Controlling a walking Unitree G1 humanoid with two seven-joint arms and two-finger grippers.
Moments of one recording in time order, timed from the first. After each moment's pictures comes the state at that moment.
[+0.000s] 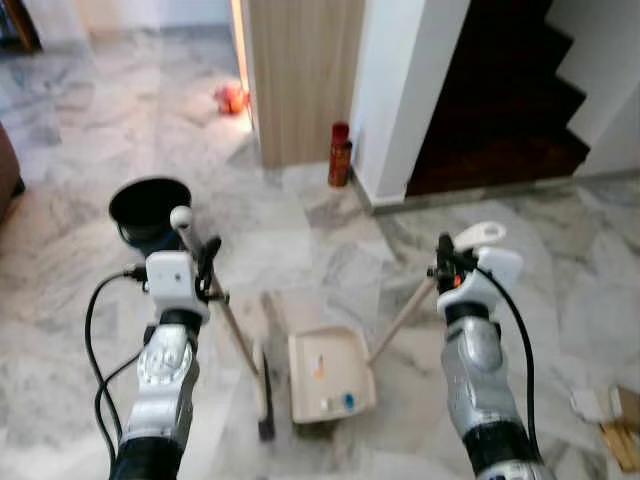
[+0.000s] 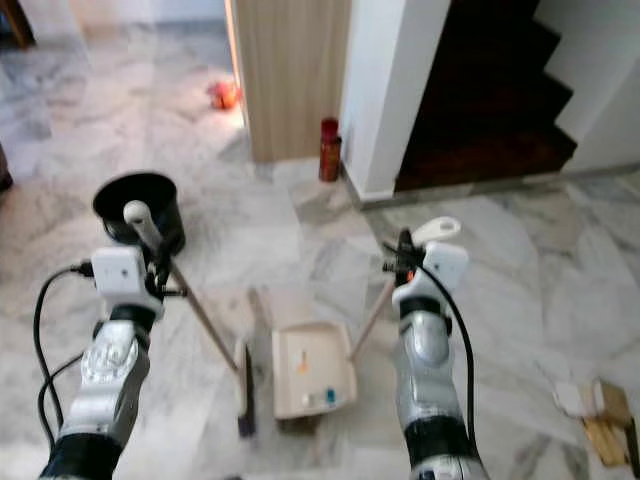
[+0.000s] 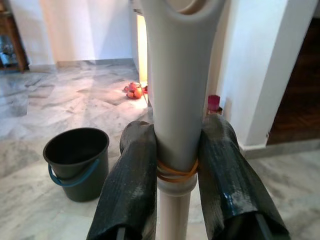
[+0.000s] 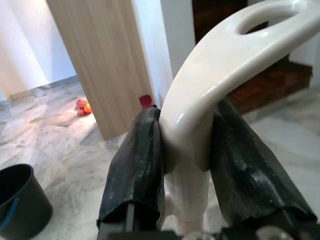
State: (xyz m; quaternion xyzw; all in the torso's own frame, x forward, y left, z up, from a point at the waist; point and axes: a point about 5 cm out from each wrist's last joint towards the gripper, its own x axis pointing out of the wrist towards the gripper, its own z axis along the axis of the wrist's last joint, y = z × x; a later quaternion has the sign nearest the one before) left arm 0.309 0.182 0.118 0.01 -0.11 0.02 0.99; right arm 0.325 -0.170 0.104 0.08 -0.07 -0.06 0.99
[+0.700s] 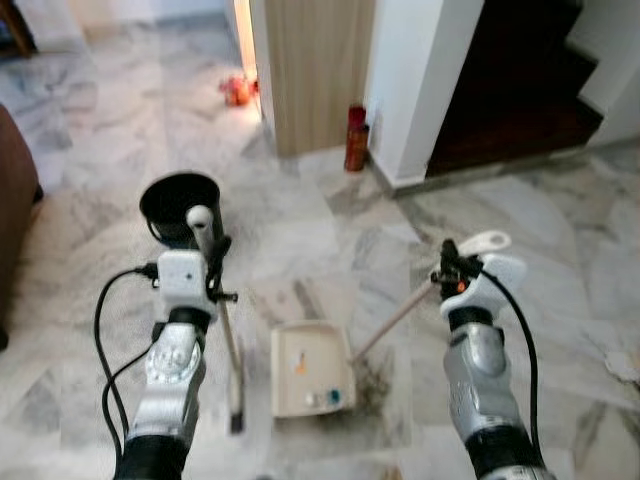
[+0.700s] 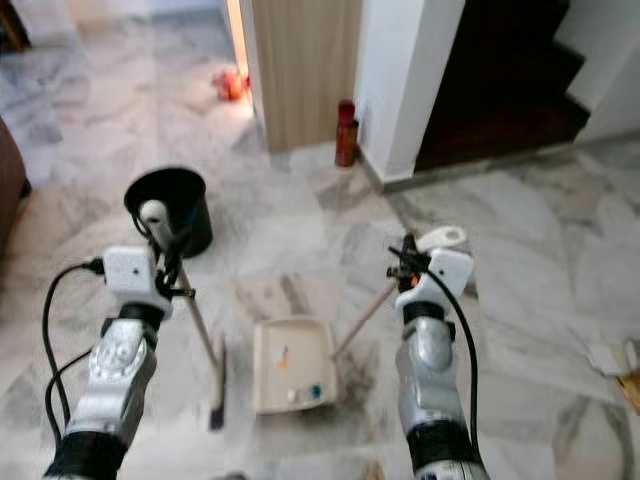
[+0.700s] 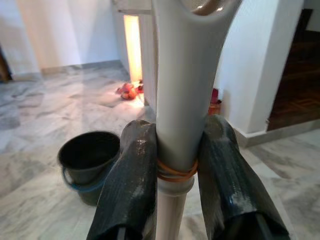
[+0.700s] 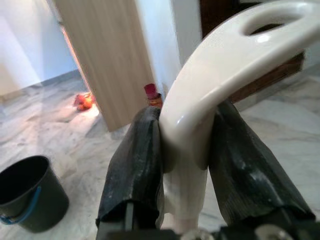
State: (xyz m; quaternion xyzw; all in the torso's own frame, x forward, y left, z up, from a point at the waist) left arm 0.311 0.173 0.120 0.03 -0.11 -0.01 0.99; right arm 0.323 -0.173 0.100 0.09 -0.07 -0.06 0.99
